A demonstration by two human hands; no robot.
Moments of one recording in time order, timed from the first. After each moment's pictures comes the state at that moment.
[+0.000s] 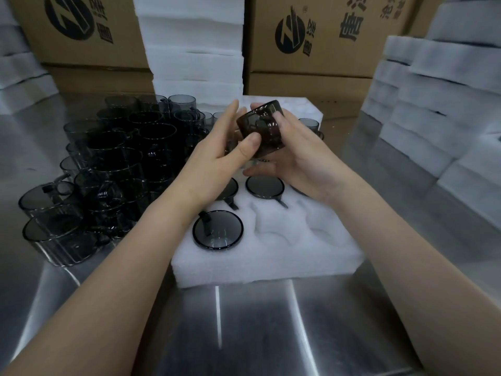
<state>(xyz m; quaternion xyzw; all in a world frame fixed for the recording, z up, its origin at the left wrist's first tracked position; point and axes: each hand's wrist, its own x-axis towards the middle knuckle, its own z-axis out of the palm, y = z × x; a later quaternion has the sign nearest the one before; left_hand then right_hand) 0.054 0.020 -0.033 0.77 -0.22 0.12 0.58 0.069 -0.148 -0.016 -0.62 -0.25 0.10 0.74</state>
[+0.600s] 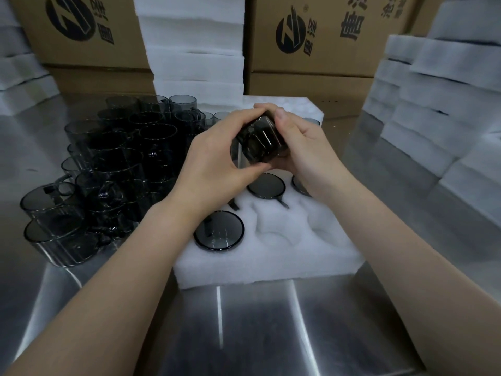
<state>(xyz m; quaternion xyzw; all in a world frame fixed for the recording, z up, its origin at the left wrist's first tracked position) 0.045 0.015 -0.029 0.80 -0.30 0.30 0.43 0.065 -0.143 -0.016 -0.68 -0.21 -0.04 0.70</state>
